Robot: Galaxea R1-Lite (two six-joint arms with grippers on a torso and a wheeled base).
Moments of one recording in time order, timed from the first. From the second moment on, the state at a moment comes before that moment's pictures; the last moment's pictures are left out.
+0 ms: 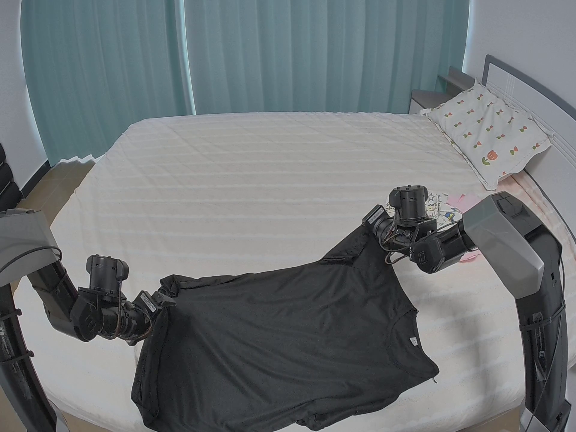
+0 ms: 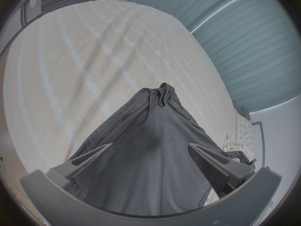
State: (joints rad) left arm -0.03 2.09 -0.54 -0.69 -0.14 -0.90; right arm 0.32 2.51 -1.55 -0.57 -0.06 1.02
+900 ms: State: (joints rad) left arm -0.03 2.11 -0.53 -0.69 -0.14 -0.90; right arm 0.37 2.59 -1.49 -0.57 -0.02 1.06
